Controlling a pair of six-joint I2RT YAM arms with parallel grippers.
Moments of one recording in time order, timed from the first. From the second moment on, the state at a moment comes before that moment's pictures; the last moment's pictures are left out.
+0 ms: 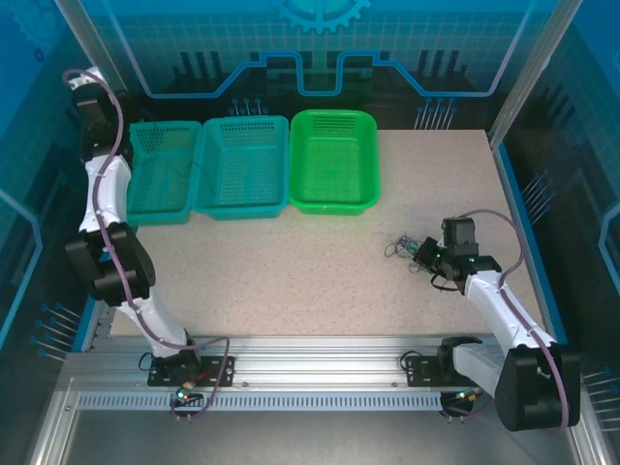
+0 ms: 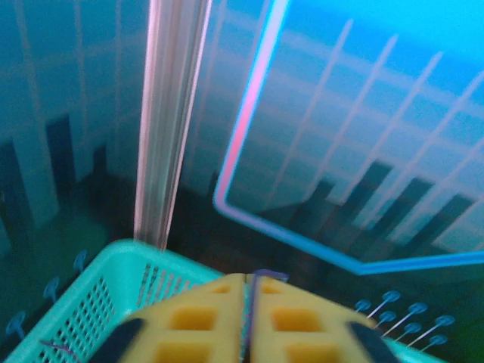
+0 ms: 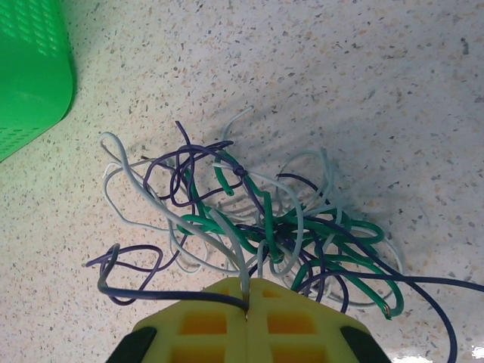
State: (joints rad) left arm 0.39 1.84 1.72 -0.09 0.04 -0.28; right arm 0.04 1.05 0.58 -0.46 -0.12 0.60
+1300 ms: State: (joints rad) left arm 0.10 1.74 1.45 -0.53 0.04 -0.59; right arm 0.31 1.24 0.75 -0.49 -0.17 0.42
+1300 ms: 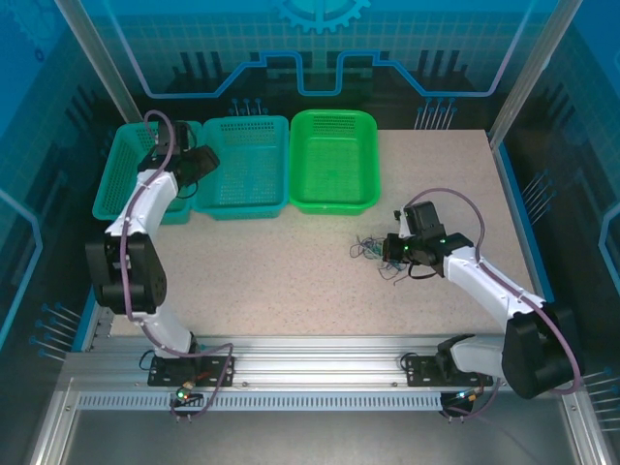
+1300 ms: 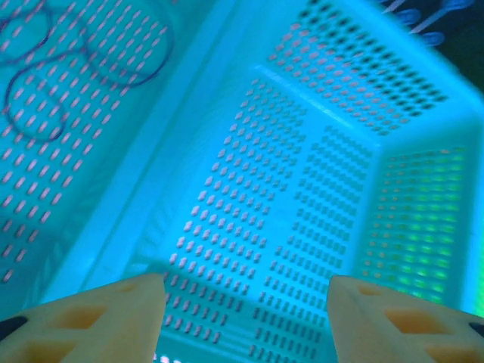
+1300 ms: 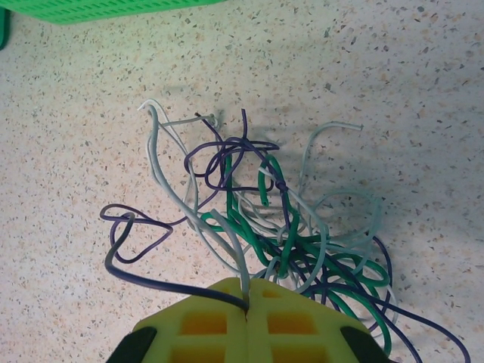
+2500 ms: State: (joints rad) left arm -0.66 1.46 0.84 0.22 0.65 -0.01; right arm 0.35 1.08 0.73 -0.41 -0.45 0.33
